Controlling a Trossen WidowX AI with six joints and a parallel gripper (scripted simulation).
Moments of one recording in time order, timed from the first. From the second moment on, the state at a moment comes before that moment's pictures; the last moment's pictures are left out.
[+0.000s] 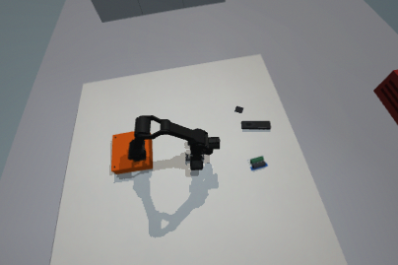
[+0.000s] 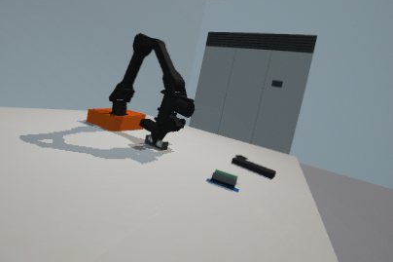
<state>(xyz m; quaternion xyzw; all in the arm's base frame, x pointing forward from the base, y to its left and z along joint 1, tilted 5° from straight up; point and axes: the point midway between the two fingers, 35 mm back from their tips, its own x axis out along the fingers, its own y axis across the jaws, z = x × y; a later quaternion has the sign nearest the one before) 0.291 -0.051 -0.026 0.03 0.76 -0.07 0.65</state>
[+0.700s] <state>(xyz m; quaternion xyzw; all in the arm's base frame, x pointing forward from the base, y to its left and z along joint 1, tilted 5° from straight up) 0.289 -0.051 -0.028 0.02 0.74 -0.07 0.67</state>
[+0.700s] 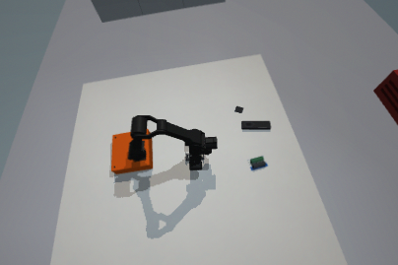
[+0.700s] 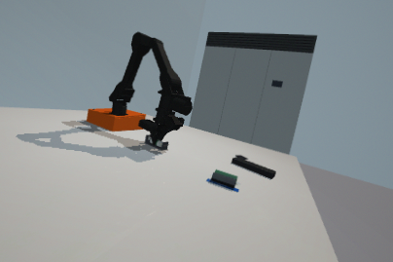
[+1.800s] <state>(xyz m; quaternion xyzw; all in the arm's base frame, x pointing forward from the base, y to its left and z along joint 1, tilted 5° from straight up) 0.279 -0.050 -0.028 0.02 0.74 -0.07 0.67</state>
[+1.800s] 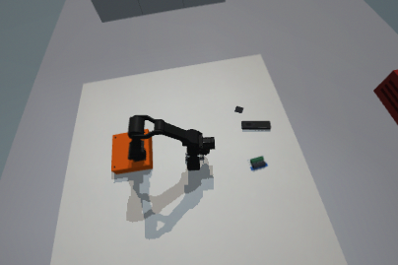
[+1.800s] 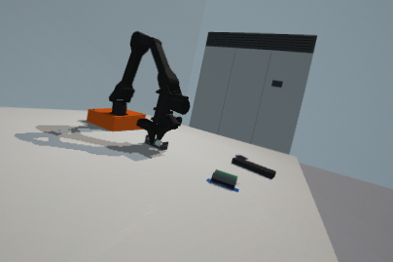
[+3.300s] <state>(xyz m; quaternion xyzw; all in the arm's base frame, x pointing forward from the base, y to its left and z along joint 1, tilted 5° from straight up) 0.277 -0.043 0.061 0.02 0.74 -0.07 0.67</state>
